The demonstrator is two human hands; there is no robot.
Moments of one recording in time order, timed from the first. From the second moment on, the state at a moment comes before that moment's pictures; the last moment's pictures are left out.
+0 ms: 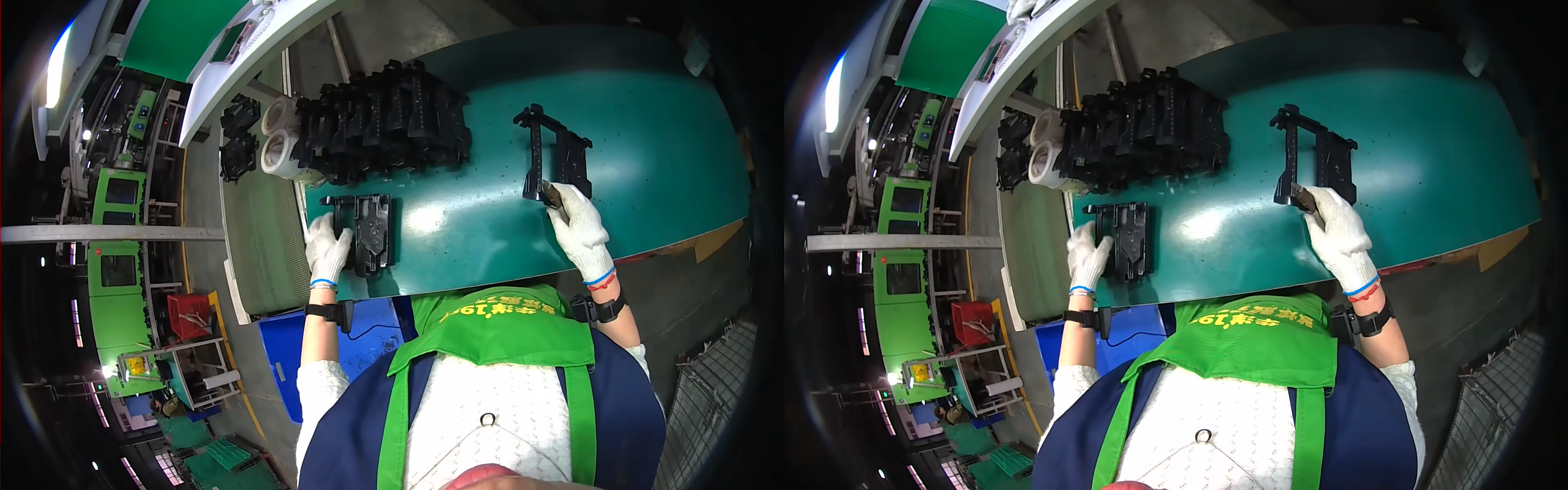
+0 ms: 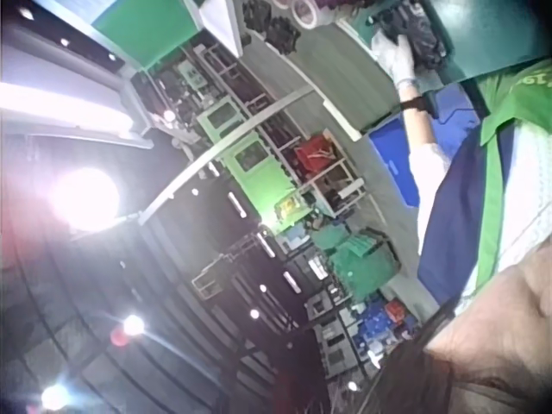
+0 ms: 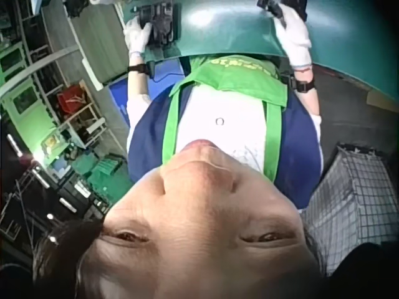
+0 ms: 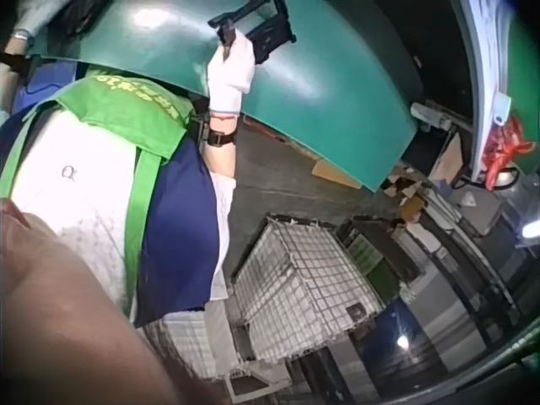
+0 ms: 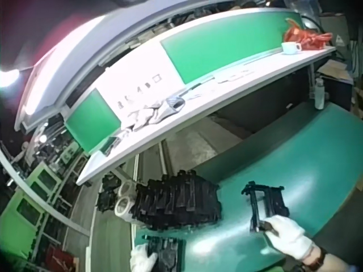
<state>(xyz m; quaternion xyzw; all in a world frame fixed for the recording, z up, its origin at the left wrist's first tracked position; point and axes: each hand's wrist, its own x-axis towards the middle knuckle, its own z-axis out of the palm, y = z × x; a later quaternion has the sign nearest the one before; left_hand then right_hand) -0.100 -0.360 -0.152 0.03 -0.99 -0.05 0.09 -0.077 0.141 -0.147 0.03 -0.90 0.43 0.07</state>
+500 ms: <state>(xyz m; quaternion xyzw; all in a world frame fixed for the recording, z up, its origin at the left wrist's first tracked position) -0.089 -0.189 -0.038 0.02 -0.70 -0.67 -0.25 -0.092 0.165 -0.169 0.04 -0.86 0.51 0.07</state>
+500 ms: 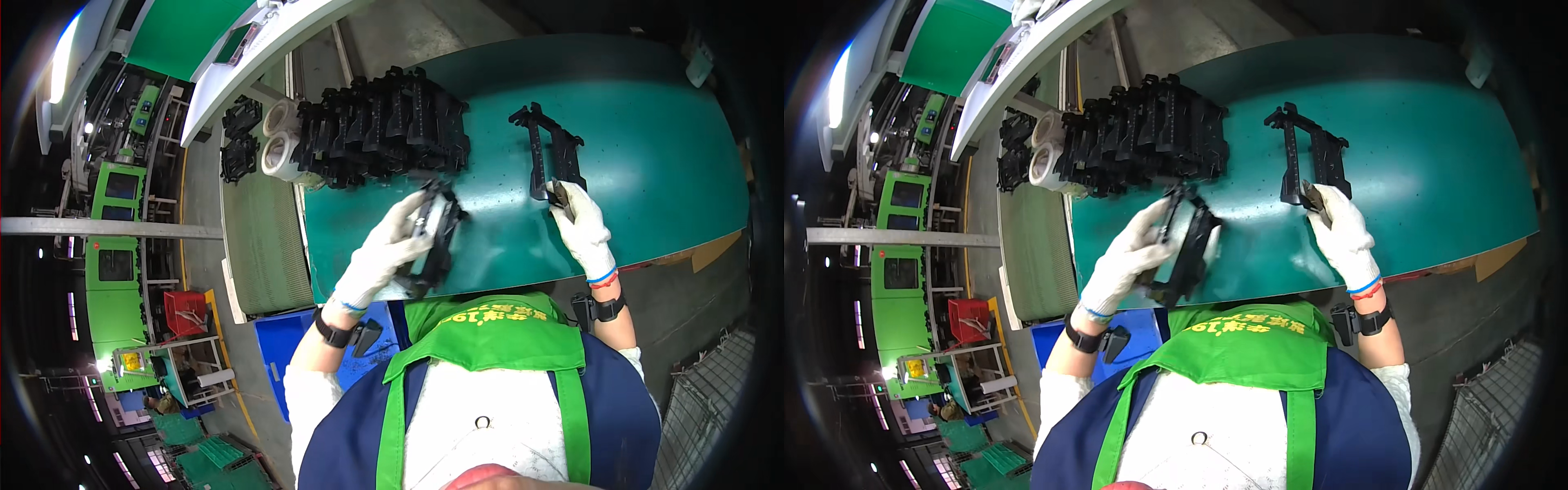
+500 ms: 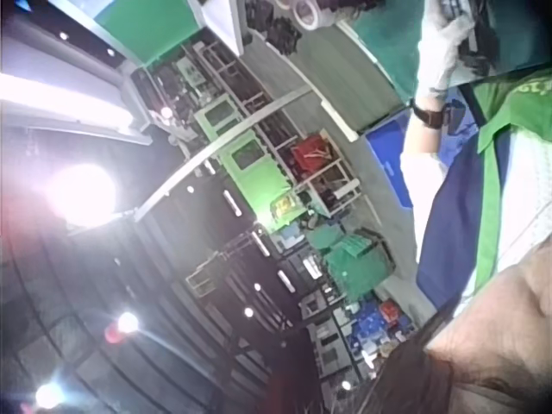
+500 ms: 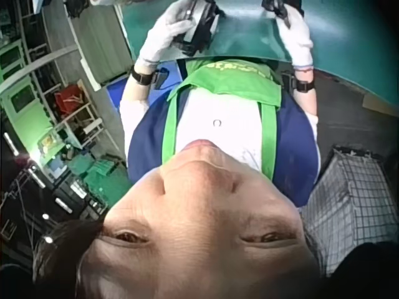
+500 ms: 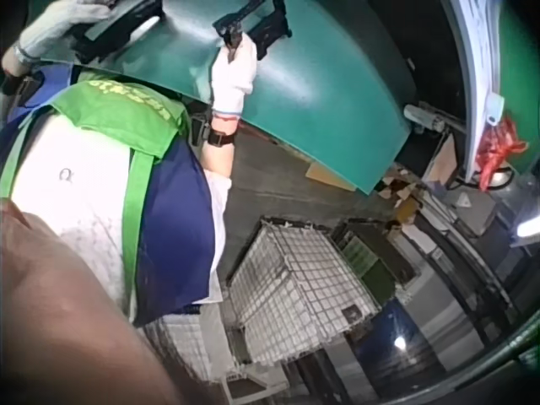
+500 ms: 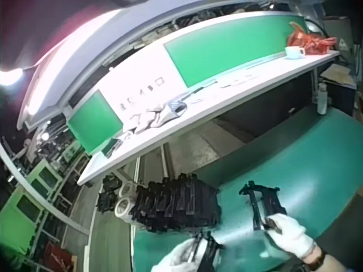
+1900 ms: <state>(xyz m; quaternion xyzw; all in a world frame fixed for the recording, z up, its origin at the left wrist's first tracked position) -0.058 -0.237 -0.141 -0.02 -0.99 -0.10 0.12 -0.203 0.179 -0.205 0.00 -0.83 0.52 0.18</state>
